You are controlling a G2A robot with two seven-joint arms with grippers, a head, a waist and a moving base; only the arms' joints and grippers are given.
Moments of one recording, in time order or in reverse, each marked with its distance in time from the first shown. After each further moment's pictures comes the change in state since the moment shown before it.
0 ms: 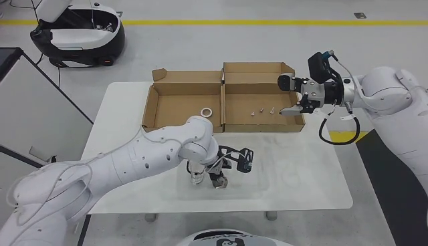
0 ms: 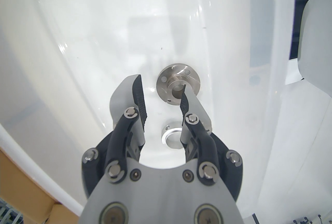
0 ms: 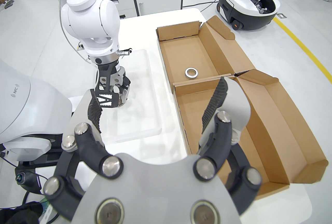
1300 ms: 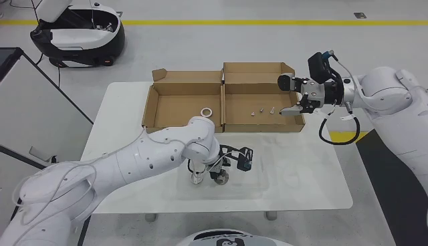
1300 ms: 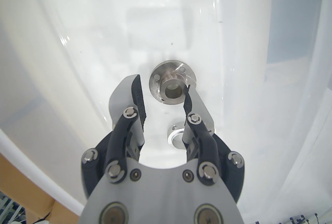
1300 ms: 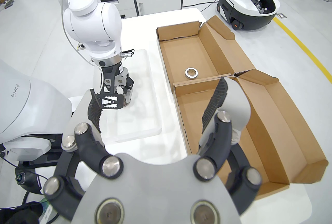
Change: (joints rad) left arm 0.014 -0.034 0.000 0.049 0.045 0.014 -0.014; right arm 0.000 0.000 0.000 0.000 0.000 0.000 0.000
